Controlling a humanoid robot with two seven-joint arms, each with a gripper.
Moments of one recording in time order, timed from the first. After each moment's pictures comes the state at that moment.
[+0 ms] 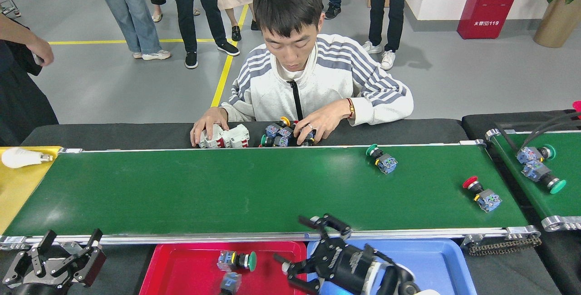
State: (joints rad) left arm 0.14 0.22 0.44 -1.52 -1.33 -0.42 -0.04; right arm -0.01 0.02 0.15 -1.61 1.33 -0.47 0.16
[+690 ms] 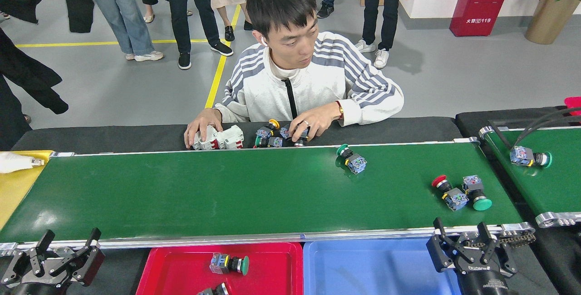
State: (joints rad) left arm 0.13 0.22 0.45 -1.52 -1.33 -0.42 -0.04; right arm 0.08 0.01 -0.19 -1.56 1.30 -0.13 0.03
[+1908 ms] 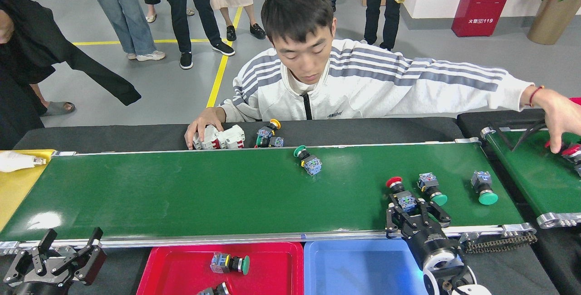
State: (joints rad) left arm 0.12 0.22 0.44 -1.52 -1.33 -0.42 -0.04; right arm -0.12 -0.10 0.19 -1.44 1.34 -0.17 0.08
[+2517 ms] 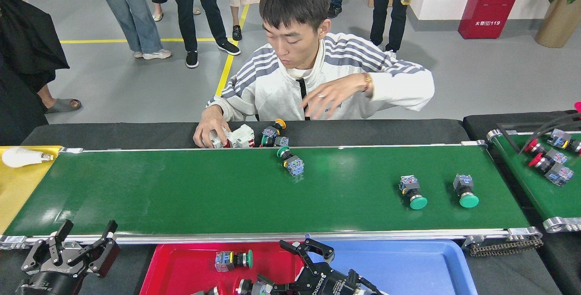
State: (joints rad) left arm 0.09 0.22 0.36 -1.52 -1.34 -0.42 -0.05; right arm 0.01 -0.05 0.33 -1.58 1.35 -0.40 0.05
